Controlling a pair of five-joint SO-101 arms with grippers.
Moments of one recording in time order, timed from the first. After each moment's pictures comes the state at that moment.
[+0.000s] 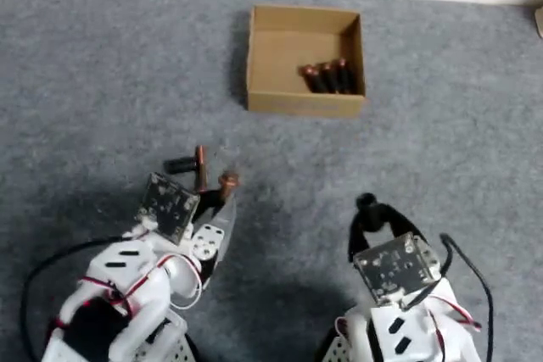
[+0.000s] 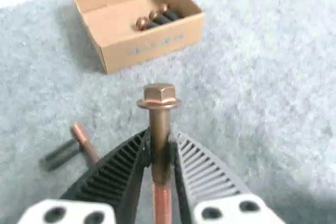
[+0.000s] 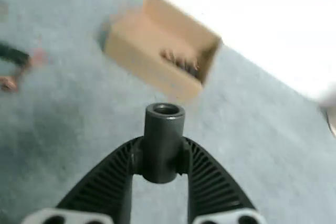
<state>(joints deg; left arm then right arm) 26.5 -99.9 66.9 67.6 7.3 -14.5 -104.8 50.2 83.3 27.1</state>
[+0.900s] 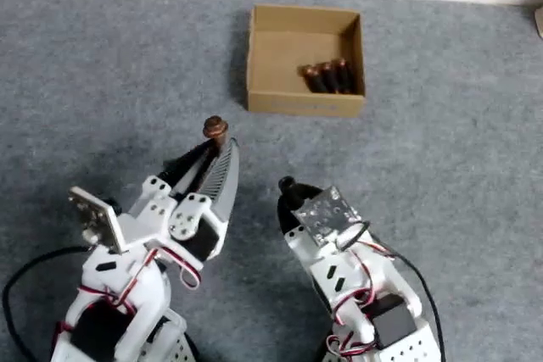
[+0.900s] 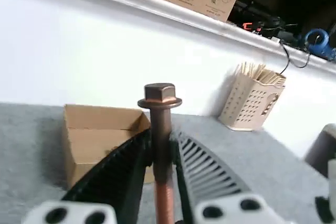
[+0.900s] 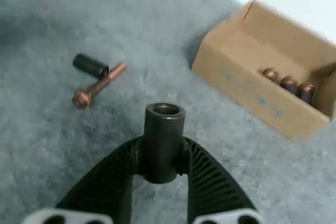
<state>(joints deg) 24.5 -103.5 73.2 35.4 25.6 -32.3 -104.7 86.4 49.0 16.7</state>
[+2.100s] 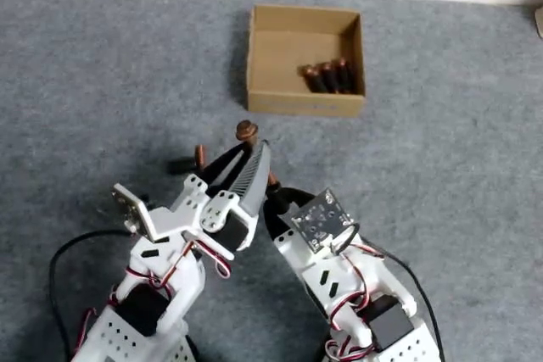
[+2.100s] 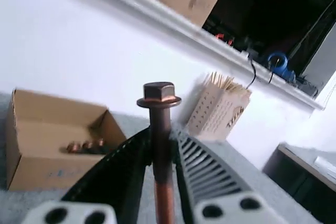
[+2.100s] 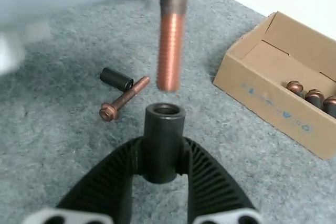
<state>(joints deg) 29.2 -103.4 96.0 7.9 33.1 -37.1 -104.8 86.7 47.5 13.1</state>
